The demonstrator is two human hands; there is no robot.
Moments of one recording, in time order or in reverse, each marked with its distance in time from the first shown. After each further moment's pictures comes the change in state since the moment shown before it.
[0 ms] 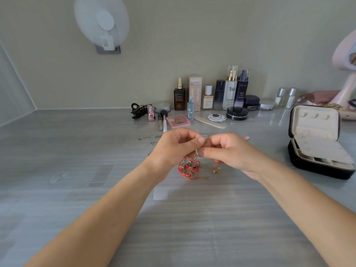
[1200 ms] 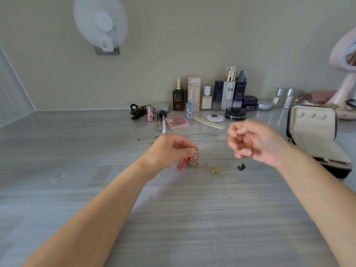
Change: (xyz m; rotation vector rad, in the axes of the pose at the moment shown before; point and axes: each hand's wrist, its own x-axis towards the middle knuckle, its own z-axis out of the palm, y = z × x) left_hand -0.001 -0.002 -0.014 0.284 -0.019 -0.079; right_hand 0.000 0.009 -0.054 0.437 -0.082 0.138
